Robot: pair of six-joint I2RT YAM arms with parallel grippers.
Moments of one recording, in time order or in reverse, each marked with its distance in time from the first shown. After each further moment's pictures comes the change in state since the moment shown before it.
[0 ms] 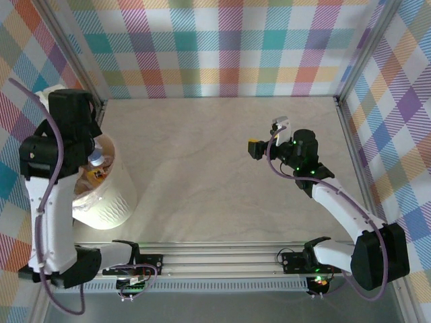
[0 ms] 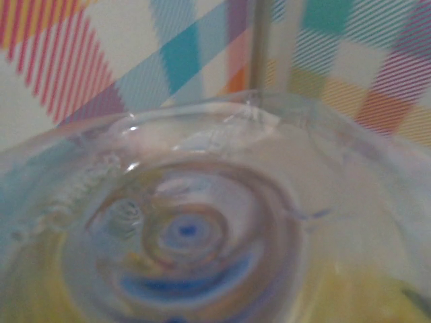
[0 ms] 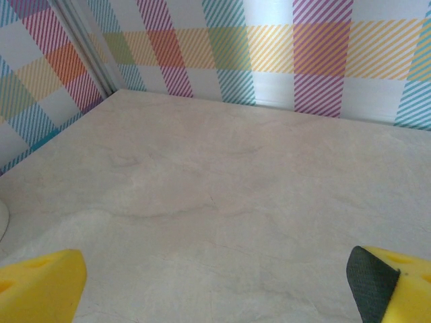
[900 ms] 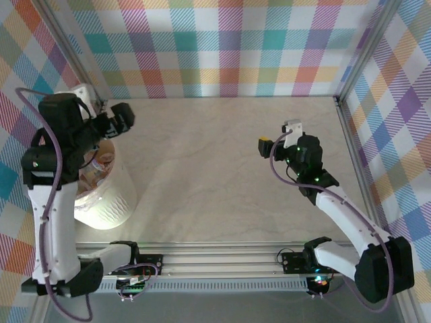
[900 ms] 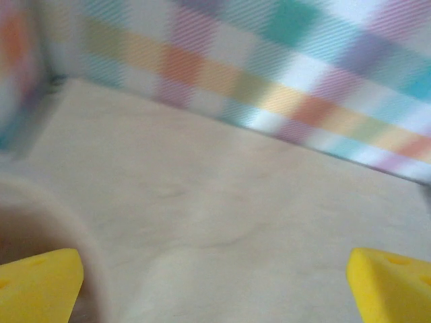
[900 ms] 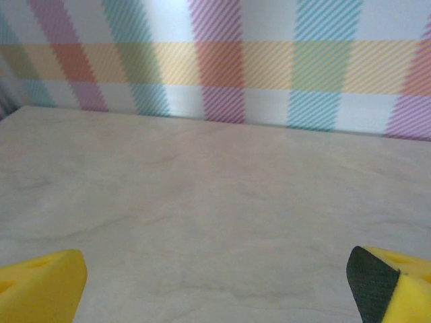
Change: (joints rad) left arm 0.035 -0.111 -0.227 0.315 0.744 0.022; right arm 0.000 -0.109 -0.067 -0.020 0.305 -0.033
